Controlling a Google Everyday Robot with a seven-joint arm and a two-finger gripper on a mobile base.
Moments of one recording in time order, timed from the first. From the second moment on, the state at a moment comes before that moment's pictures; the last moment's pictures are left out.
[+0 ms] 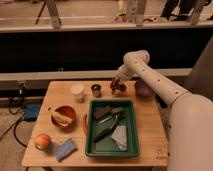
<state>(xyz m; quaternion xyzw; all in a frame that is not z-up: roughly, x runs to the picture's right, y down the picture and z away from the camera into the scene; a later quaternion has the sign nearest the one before) 0.097 -0.047 0.916 -0.13 -0.18 -0.29 0.93</state>
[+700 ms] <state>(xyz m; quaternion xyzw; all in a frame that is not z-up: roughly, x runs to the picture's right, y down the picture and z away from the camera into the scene) 0.100 -0.036 0.925 -0.15 -0.19 -0.28 0.93</state>
